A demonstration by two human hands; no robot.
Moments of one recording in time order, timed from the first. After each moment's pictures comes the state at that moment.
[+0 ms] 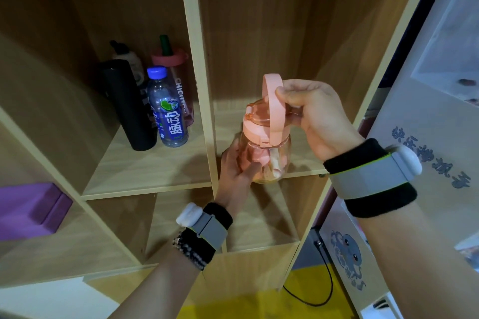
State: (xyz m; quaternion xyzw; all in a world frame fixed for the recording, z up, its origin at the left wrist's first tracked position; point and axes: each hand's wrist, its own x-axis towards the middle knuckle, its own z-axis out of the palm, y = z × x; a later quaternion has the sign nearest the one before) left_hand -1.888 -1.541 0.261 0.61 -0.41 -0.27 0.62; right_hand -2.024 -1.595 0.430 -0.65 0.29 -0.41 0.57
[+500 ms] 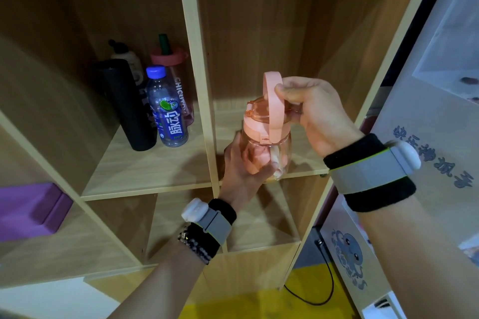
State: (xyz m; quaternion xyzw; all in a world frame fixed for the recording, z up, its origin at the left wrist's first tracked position) left_hand -1.883 -1.560 0.251 0.65 -0.45 -0.22 0.57; right_hand -2.018 -1.601 0.431 -0.65 0.30 -0.41 0.57
